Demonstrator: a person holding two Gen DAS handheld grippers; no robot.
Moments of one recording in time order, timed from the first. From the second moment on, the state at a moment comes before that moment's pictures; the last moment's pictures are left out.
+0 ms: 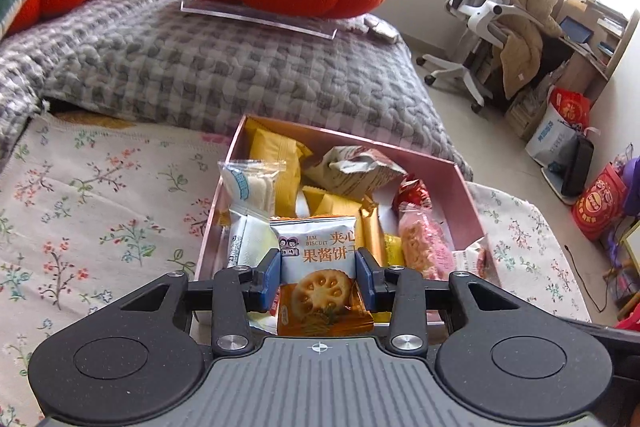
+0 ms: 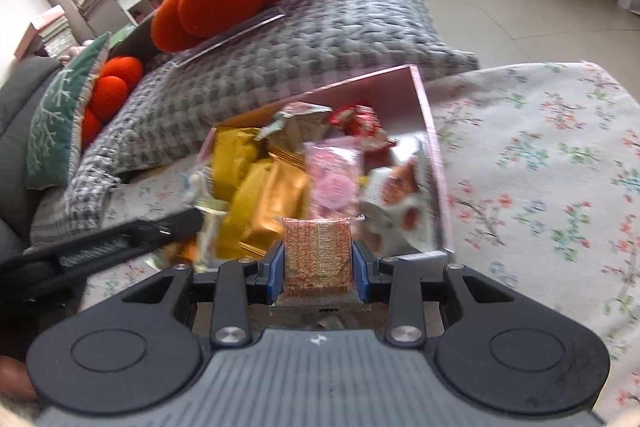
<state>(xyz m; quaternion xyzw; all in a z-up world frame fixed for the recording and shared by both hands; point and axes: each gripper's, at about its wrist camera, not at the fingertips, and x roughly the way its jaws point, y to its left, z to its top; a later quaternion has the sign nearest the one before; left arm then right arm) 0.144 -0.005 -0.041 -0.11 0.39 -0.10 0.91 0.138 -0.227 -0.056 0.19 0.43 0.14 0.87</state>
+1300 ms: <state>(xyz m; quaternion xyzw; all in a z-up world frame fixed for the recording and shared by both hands) 0.124 -0.039 0.000 -0.06 0.36 -0.15 0.92 0.130 -0.255 -0.006 0.17 0.39 0.08 0.90</state>
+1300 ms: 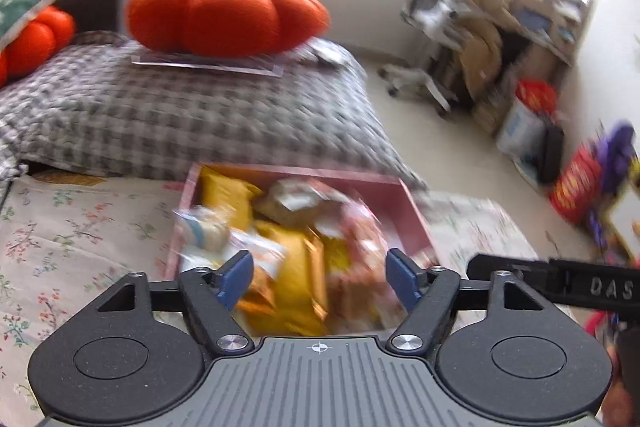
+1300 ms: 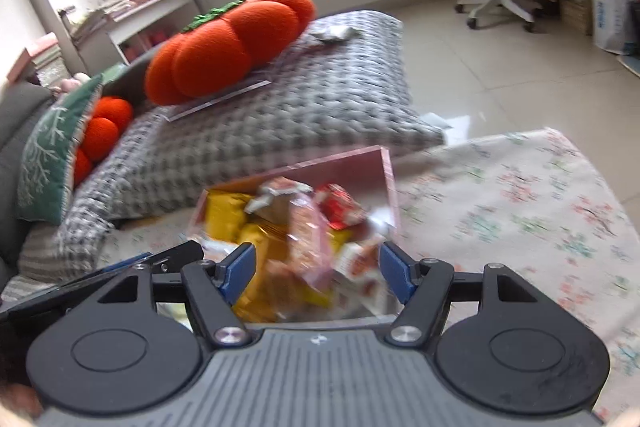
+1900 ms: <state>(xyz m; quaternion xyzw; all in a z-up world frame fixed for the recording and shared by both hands) 0.090 -0.102 -0.057 0.11 0.44 -0.19 0.87 0.056 -0.309 -0.055 0.17 0.51 -0.02 0.84</state>
